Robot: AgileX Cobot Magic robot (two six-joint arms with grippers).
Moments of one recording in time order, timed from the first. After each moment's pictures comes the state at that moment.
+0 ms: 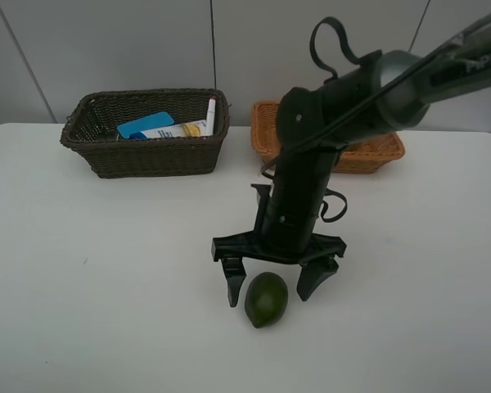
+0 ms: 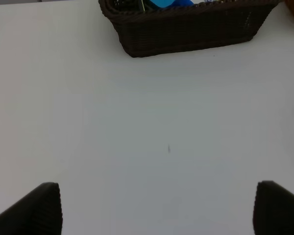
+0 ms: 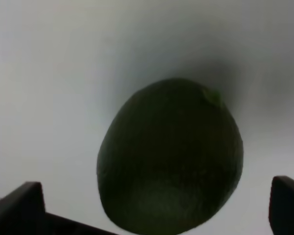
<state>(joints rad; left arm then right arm) 0.03 -0.01 -0.51 -0.09 1.07 0.12 0.74 2.02 -1.20 0.31 1.03 0.33</state>
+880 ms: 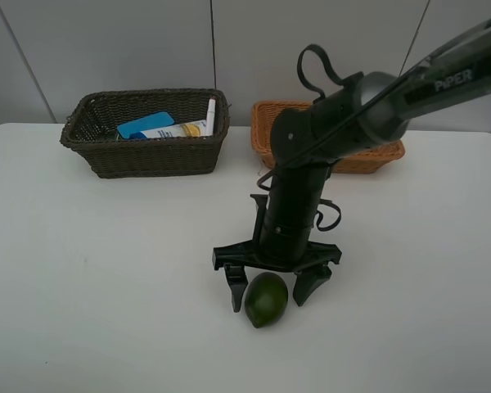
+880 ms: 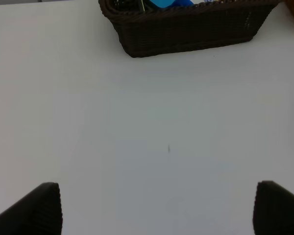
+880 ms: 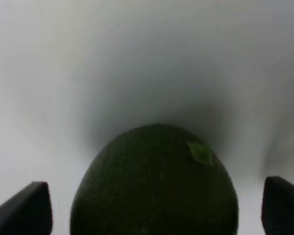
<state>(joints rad) 0.03 -0.01 -0.51 -0.09 1.07 0.12 0.74 2.07 -1.20 0.30 0.99 0.33</state>
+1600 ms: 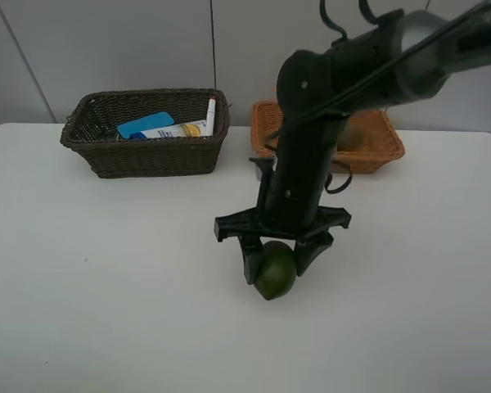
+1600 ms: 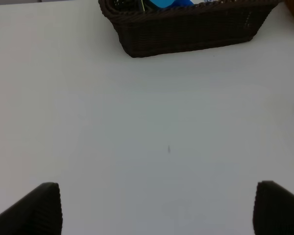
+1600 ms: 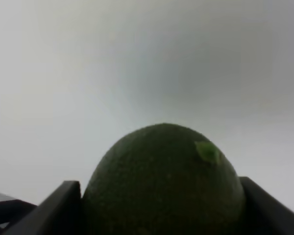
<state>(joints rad) 0.03 -0.01 -0.51 -0.09 1.07 0.12 0.74 1.93 -1.28 0.20 1.12 0.33</state>
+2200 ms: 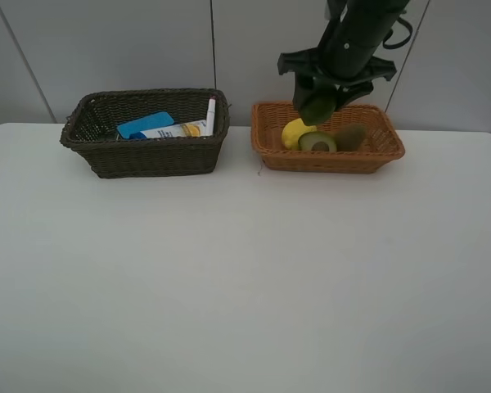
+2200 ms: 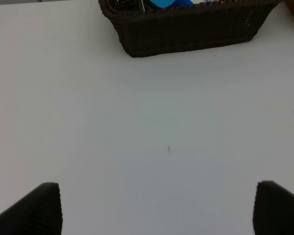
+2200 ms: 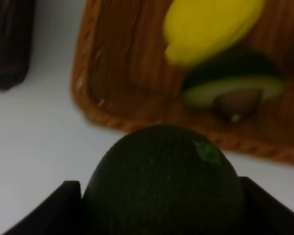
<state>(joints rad) 0.03 -0.01 -0.51 -0.09 1.07 0.12 0.40 2.00 -1.72 -0.07 0.95 0.29</state>
